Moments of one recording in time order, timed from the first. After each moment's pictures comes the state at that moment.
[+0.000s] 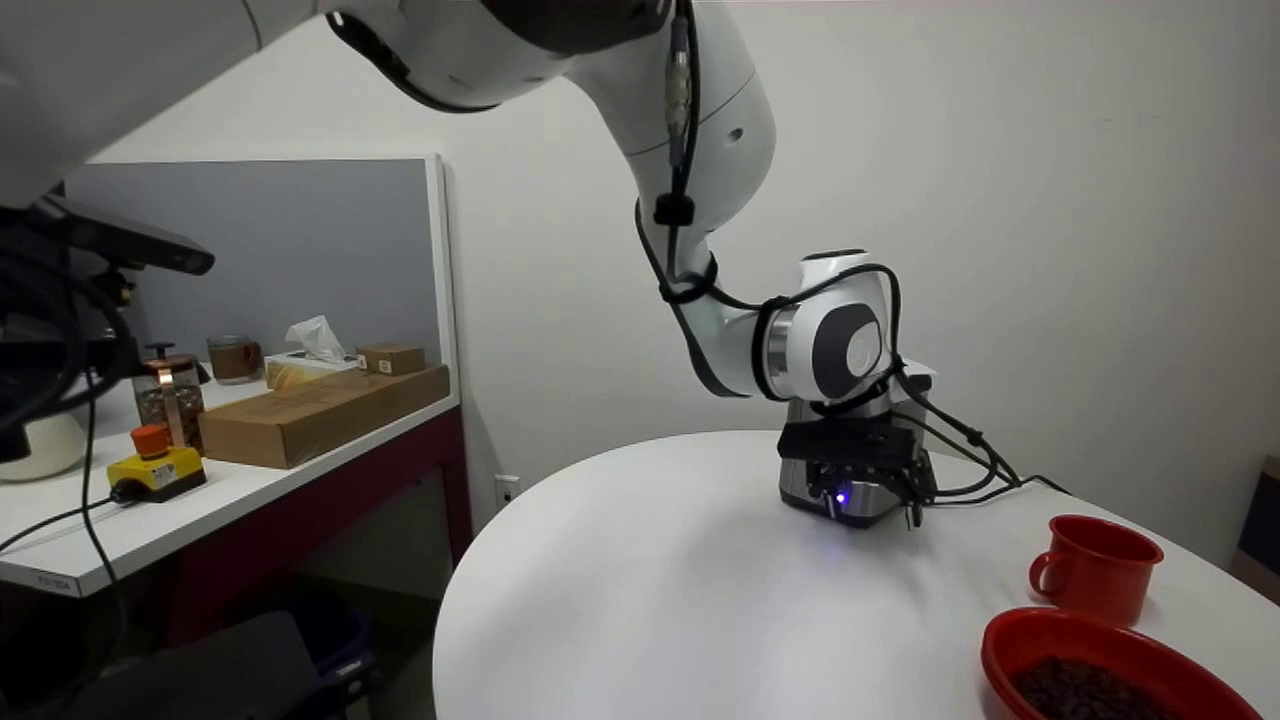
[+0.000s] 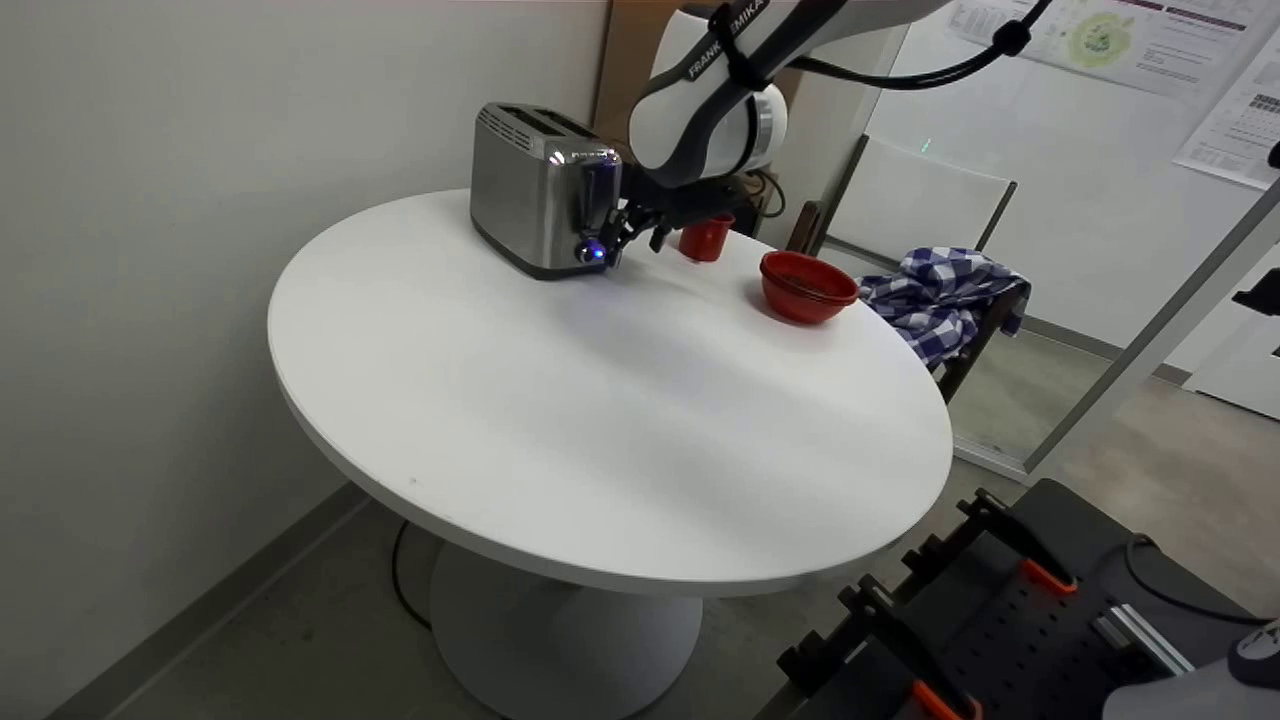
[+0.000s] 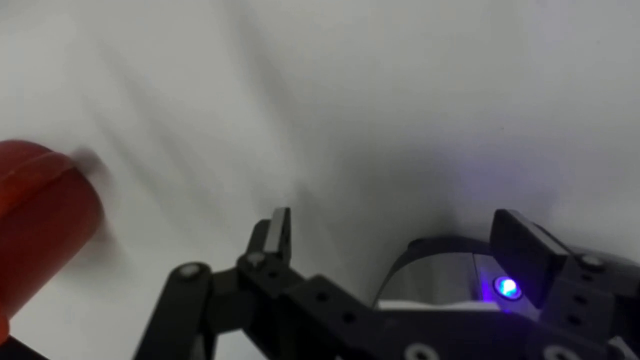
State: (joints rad) arm -0.04 0.88 -0.07 -1.56 -0.18 2.72 -0.10
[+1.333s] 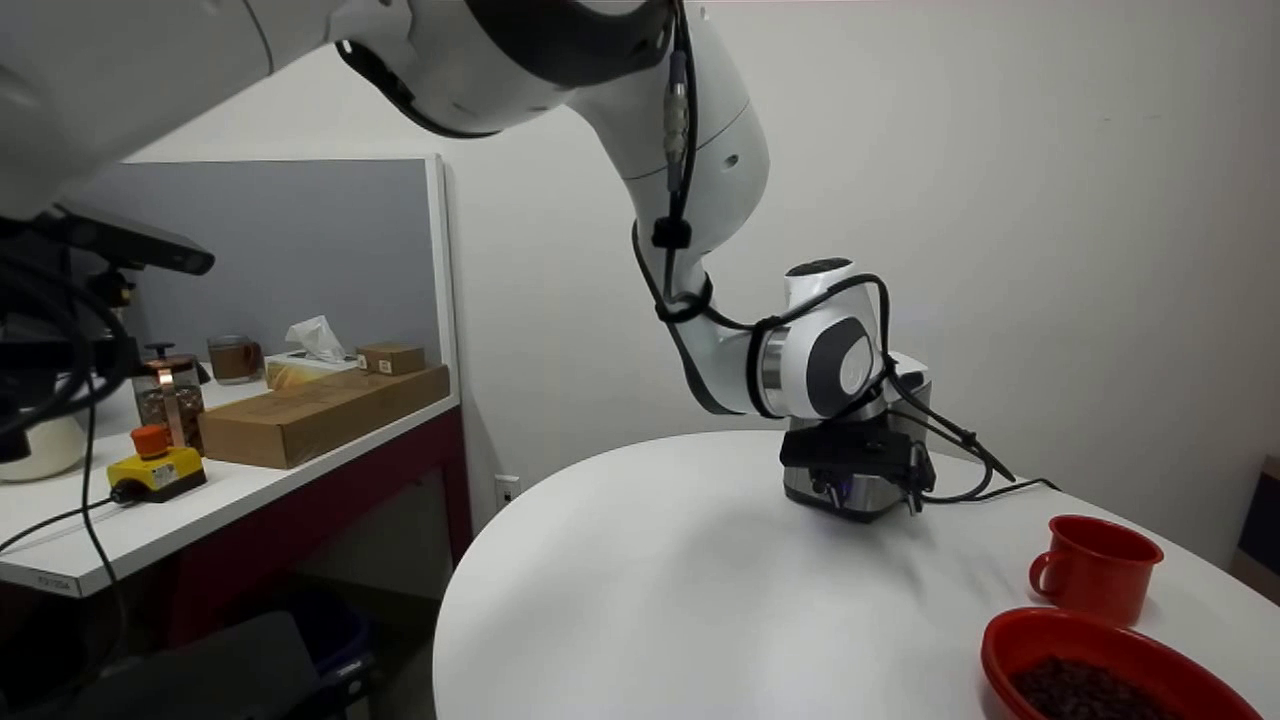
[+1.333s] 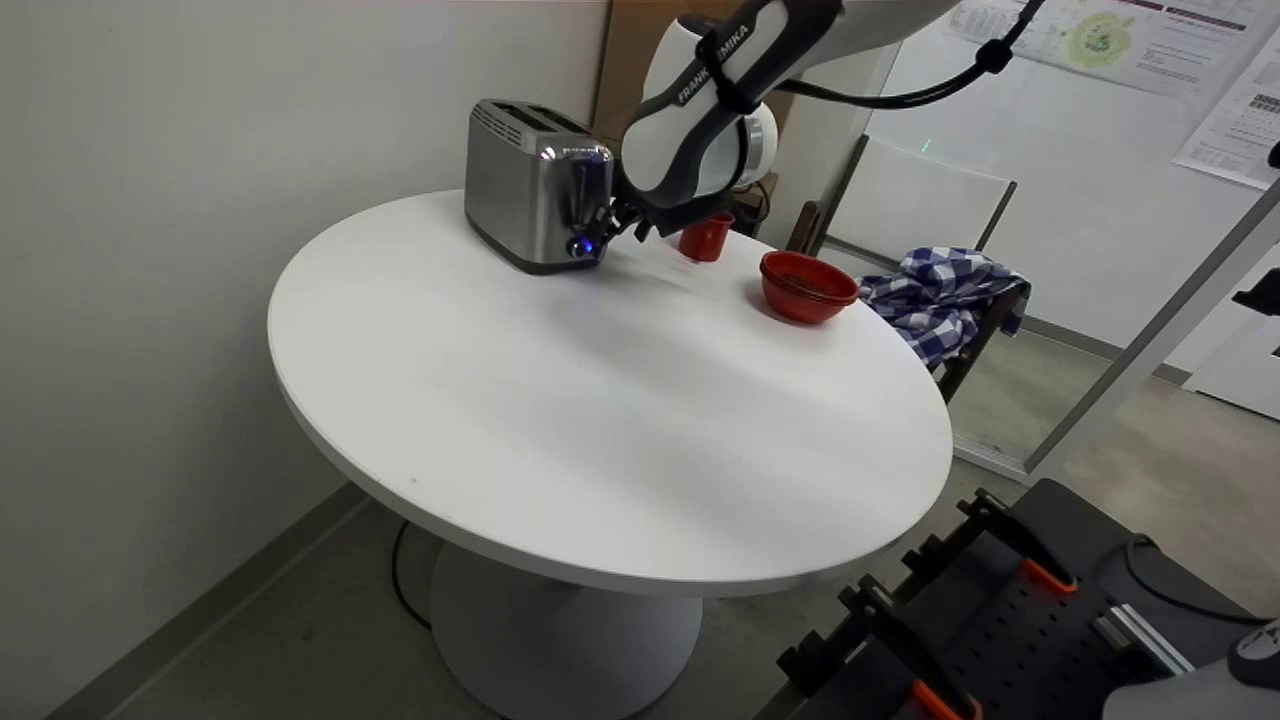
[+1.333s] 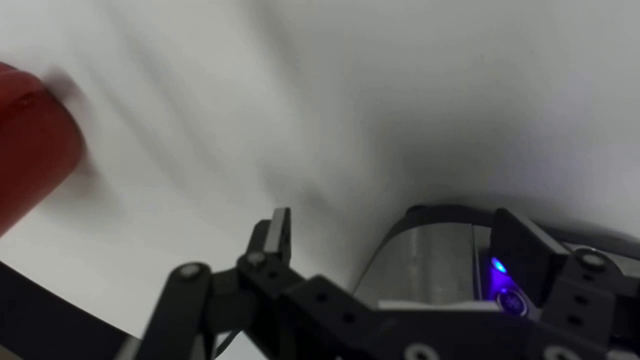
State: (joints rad) arm -0.01 0.93 -0.10 -1.54 -0.18 2.88 -0.10
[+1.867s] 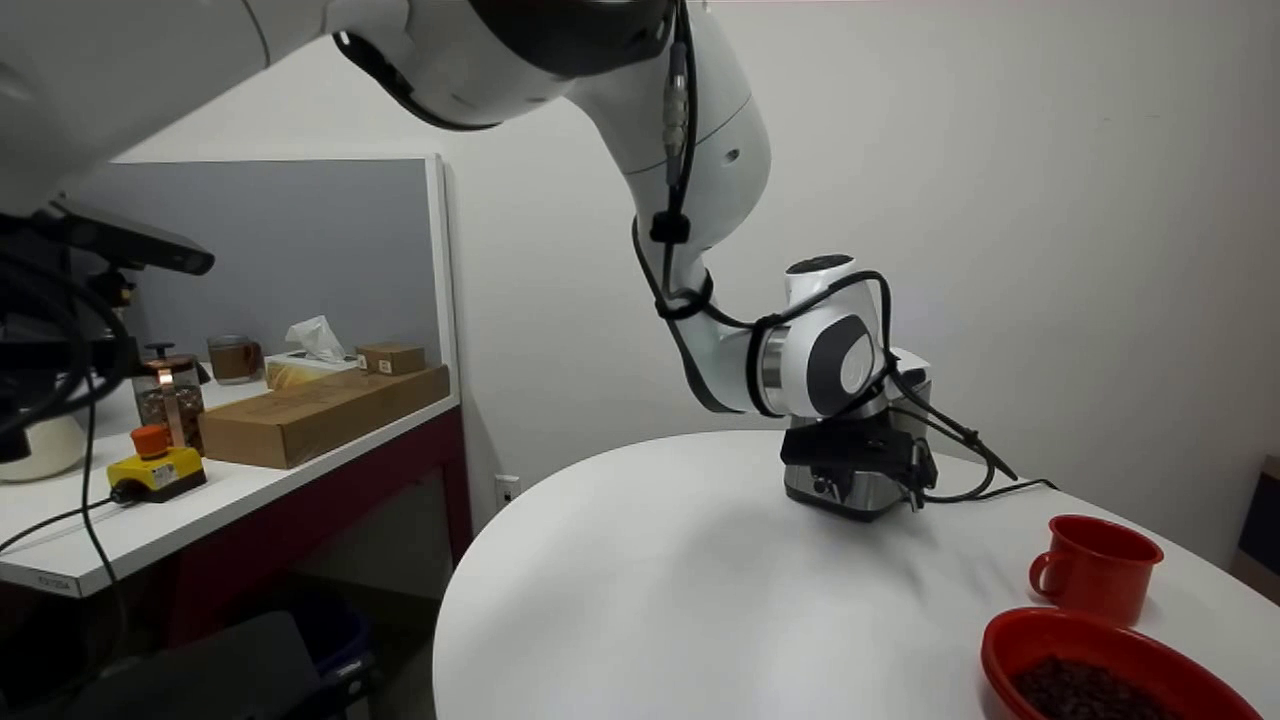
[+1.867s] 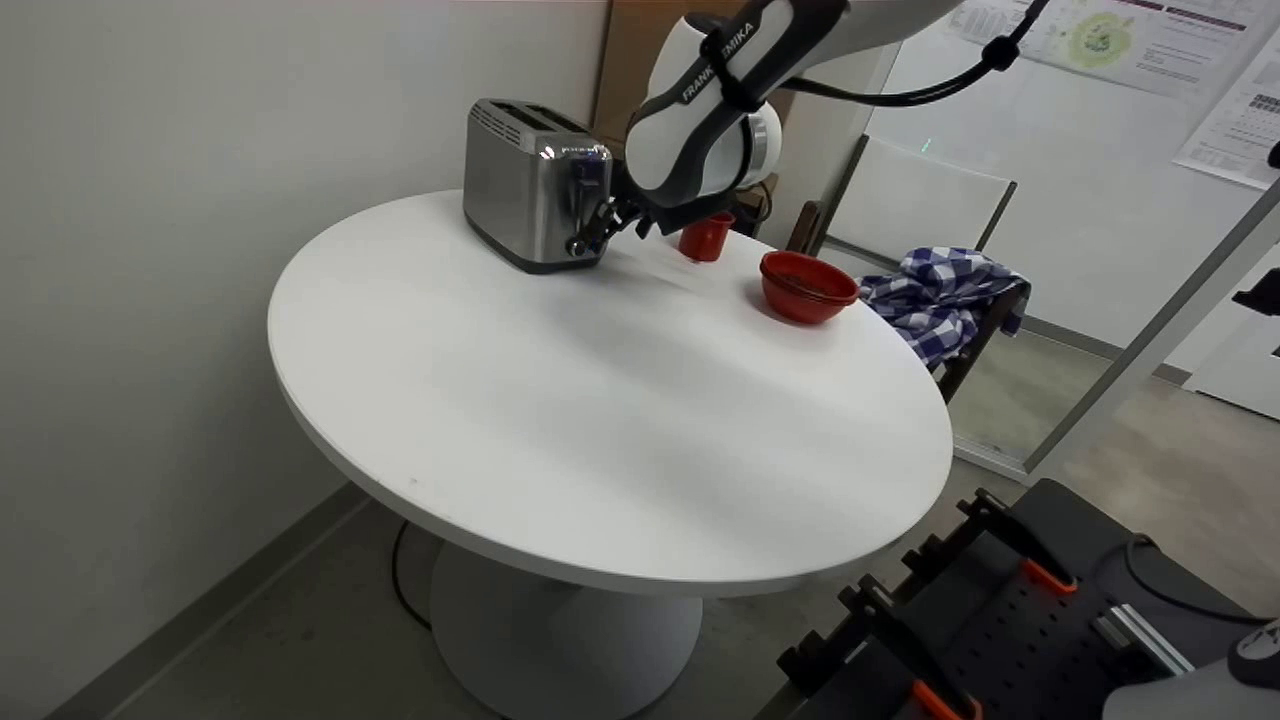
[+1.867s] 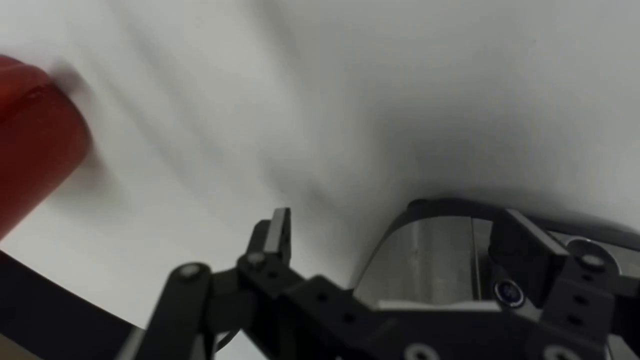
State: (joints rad) arm -0.02 0.91 -0.09 -1.56 -0.18 2.90 -0.10
